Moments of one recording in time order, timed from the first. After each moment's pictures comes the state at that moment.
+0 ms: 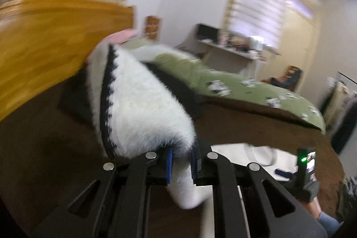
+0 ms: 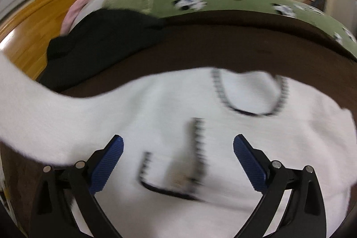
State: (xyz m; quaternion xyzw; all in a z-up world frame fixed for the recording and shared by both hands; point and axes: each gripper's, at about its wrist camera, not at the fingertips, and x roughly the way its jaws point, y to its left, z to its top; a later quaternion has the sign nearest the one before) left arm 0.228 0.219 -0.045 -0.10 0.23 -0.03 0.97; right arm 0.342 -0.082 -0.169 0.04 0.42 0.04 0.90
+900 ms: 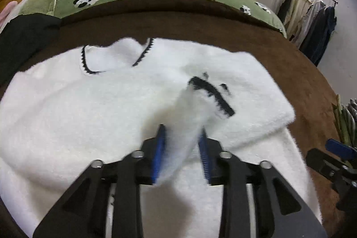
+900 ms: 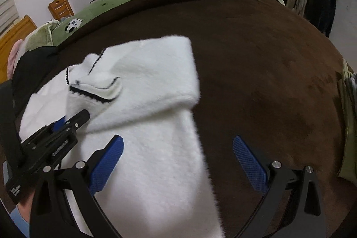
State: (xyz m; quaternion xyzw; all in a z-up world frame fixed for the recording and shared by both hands) left arm 0.268 -0.175 -0.233 0.01 0.41 -0.20 0.89; right arm 0.168 -0.360 -0.188 0.14 0.43 -0.15 0.88
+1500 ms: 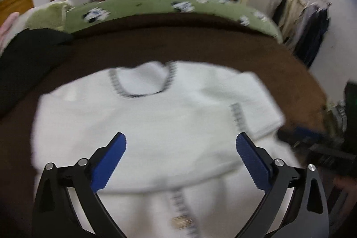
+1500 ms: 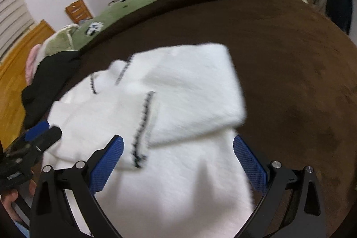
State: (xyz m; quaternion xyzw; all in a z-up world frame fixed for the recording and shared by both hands) left arm 0.280 -0.113 -0.170 0.04 0.42 -0.20 0.89; right arm 0.214 -0.339 -0.171 0.17 0.43 -0.06 0.89
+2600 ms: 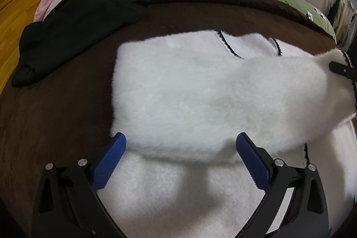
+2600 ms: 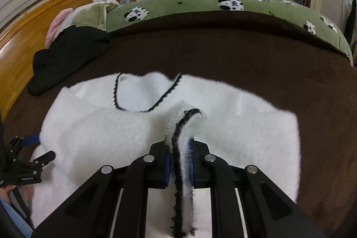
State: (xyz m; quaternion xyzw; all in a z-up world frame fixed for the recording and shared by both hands) left arm 0.311 0.016 -0.234 0.04 0.45 -0.05 0.89; right arm 0.328 -0.290 -0.164 0.04 0.42 0.04 0.91
